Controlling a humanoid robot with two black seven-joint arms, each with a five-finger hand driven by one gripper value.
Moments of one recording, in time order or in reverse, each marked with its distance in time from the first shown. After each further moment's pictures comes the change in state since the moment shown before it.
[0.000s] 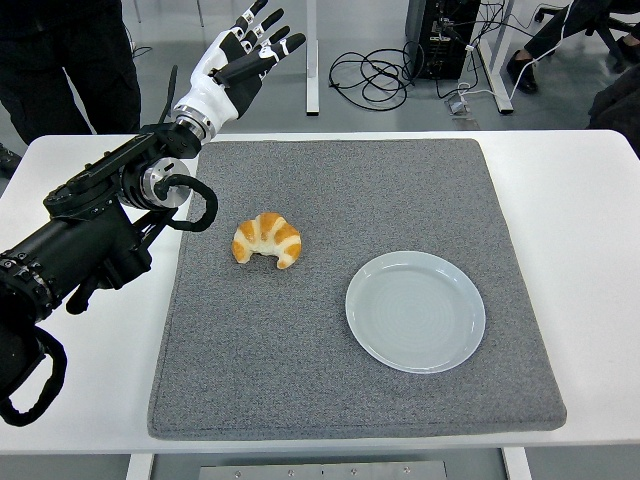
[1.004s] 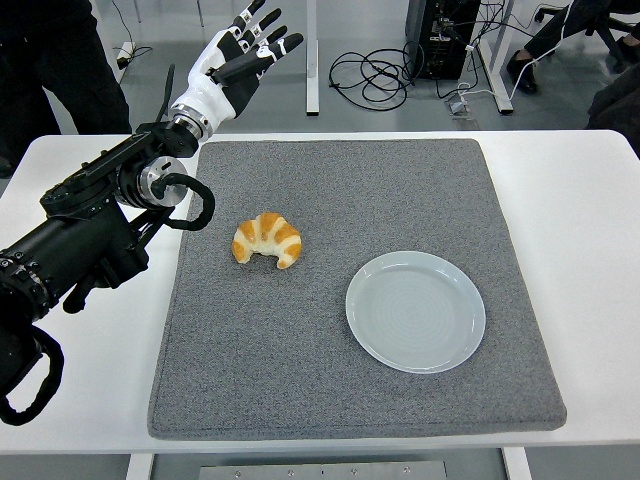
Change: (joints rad) left arm -0.001 0.008 0.003 -0.002 0.005 -0.001 0.005; right arm 0.000 0.000 0.000 0.000 0.000 0.000 0.000
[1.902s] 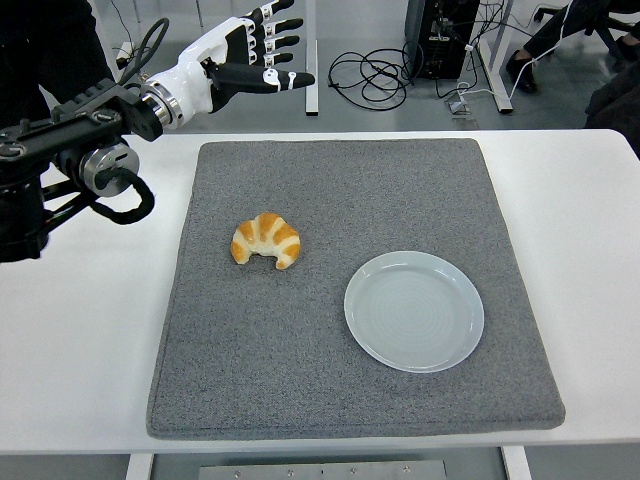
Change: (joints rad) left arm -0.210 0.385 0.551 -0.518 0.031 0.160 0.003; right arm 0.001 0.000 0.000 0.000 0.000 0.000 0.000
